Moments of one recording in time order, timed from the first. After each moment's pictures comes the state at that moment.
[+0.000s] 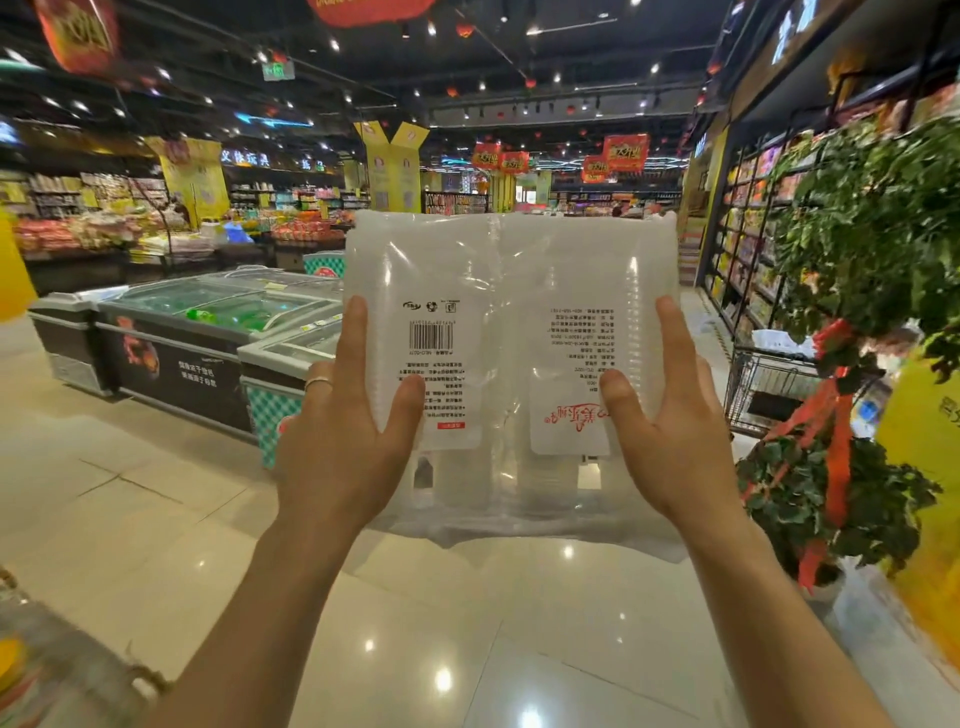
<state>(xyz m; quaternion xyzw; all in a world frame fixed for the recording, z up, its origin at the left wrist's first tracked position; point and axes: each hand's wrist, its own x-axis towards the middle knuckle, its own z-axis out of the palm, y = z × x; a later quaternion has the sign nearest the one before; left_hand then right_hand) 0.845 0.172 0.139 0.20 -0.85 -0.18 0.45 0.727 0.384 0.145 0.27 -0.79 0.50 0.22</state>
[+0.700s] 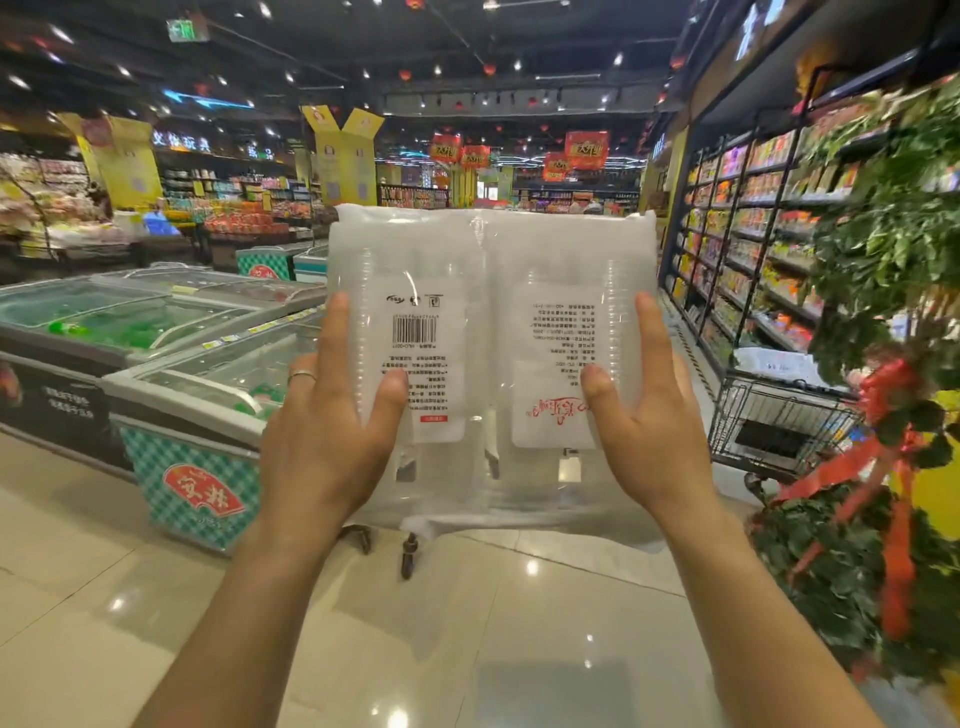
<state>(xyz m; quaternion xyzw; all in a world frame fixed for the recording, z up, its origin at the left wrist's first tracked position) 0.450 0.049 0.116 0.19 -0.85 -0.18 0.45 0.347 0.270 0.127 0.25 -0.80 0.48 0.25</state>
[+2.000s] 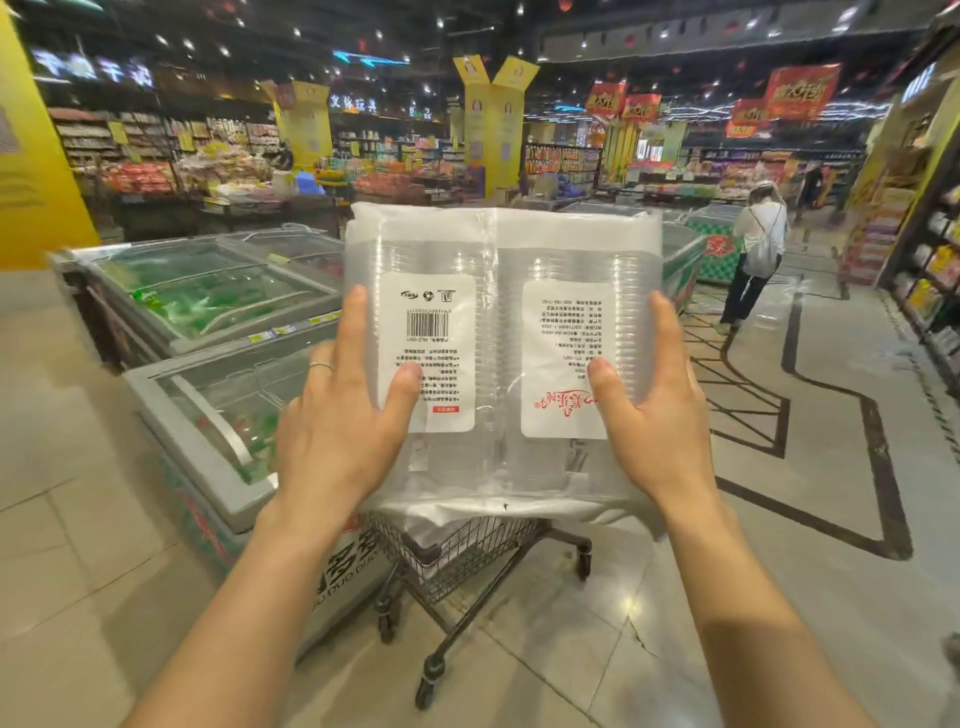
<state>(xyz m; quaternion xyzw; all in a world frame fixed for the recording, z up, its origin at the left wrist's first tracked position) -0.155 -0.225 0.101 0.36 -0.83 -0.12 0.40 -0.333 -0.055 0.100 0.36 -0.75 0.54 0.14</state>
